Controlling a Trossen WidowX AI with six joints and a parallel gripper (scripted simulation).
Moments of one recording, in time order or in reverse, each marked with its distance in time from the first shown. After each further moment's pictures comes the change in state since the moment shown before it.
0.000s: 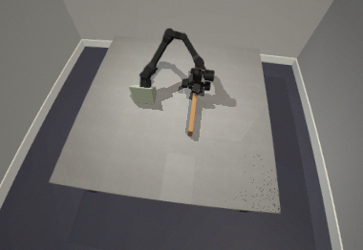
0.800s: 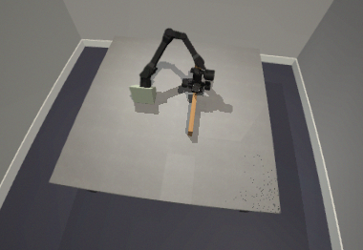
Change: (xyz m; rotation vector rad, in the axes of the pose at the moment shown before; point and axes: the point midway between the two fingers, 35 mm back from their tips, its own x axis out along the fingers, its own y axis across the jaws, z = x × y) arm -0.004 0.000 0.000 0.000 0.000 0.000
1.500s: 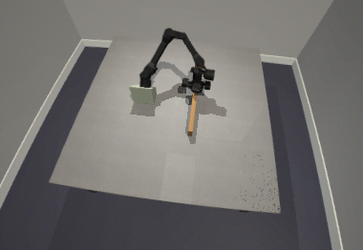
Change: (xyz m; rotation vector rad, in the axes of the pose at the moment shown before) arm -0.004 0.000 0.000 0.000 0.000 0.000
